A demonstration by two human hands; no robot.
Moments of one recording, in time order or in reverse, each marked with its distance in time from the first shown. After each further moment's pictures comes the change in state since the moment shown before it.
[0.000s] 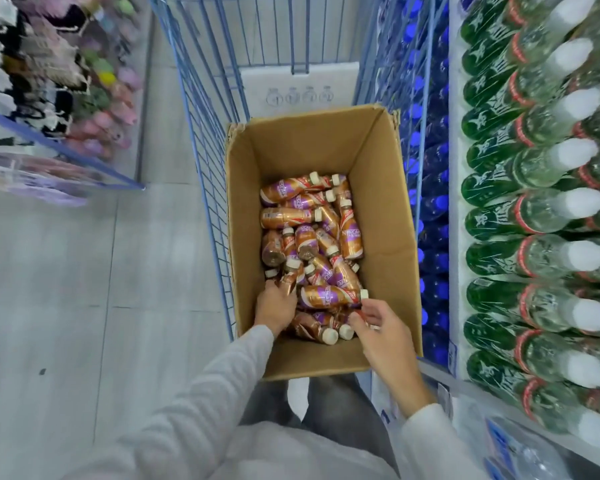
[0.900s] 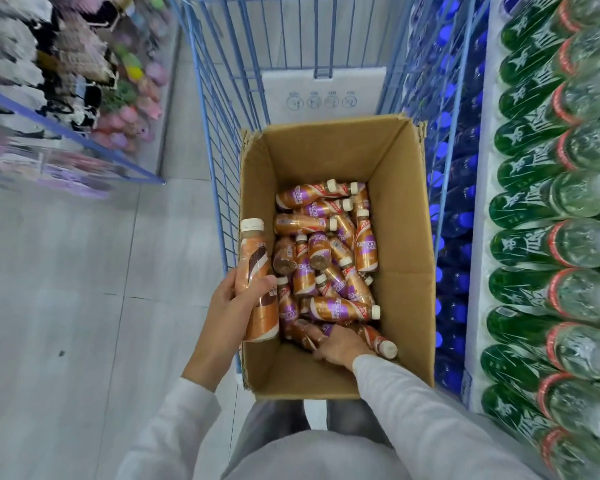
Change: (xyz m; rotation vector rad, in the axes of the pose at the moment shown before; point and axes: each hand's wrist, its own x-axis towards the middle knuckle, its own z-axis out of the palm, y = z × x) left_hand -0.087 0.039 -0.091 -0.537 0.080 0.110; right_hand 0.081 0.005 0.079 -0.730 -0.571 0.202
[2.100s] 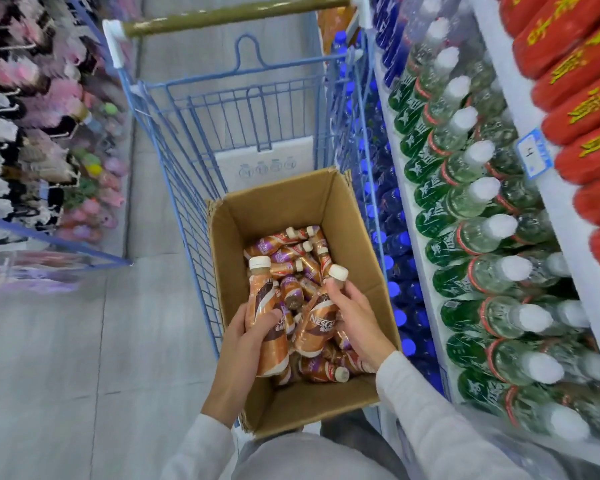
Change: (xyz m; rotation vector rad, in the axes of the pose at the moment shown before) left_hand -0.027 0.014 0.022 -0.025 -0.225 0.141; right_hand -0.082 0.006 -0.071 1.344 0.298 -0.546
